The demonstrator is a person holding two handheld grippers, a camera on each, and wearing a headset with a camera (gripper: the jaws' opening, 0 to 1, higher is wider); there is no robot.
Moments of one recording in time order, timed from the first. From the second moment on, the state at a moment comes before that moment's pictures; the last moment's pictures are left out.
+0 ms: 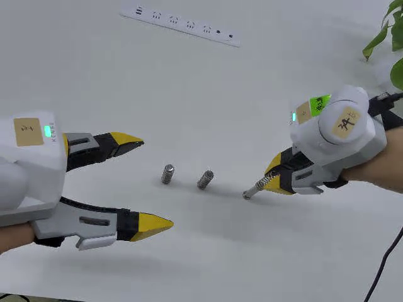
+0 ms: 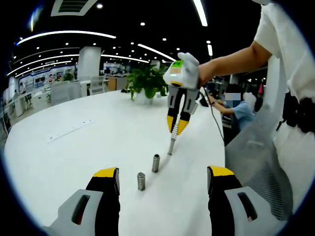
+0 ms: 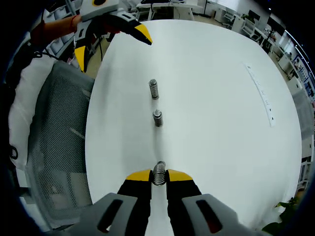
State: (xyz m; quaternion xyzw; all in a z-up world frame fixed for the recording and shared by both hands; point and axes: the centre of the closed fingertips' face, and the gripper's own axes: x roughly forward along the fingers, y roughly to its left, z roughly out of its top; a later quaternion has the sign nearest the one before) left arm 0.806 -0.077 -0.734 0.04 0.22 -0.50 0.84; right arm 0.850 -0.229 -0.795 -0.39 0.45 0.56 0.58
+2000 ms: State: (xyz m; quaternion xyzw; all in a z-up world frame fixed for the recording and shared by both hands) left arm 0.805 -0.078 -0.738 0.04 0.22 -0.50 0.83; right arm 0.848 -0.226 -0.839 -0.39 0.43 0.55 0.60
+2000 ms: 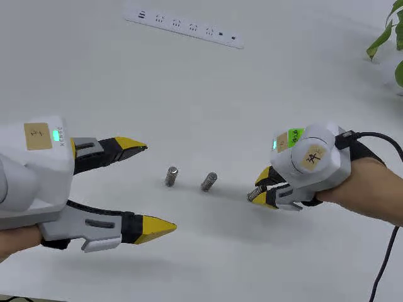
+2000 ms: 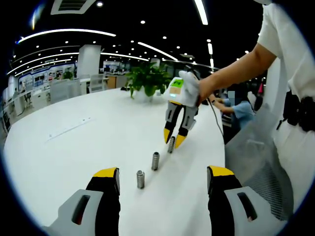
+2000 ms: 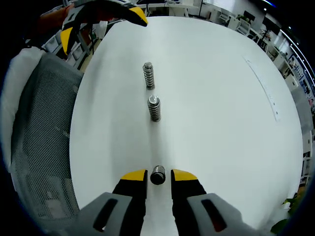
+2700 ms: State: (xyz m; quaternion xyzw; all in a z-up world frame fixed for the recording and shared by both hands) left arm 0.801 -0.064 -0.746 0.06 0.23 -0.50 0.83; right arm 0.835 -0.250 -0.787 -0.21 0.40 0.52 0.72
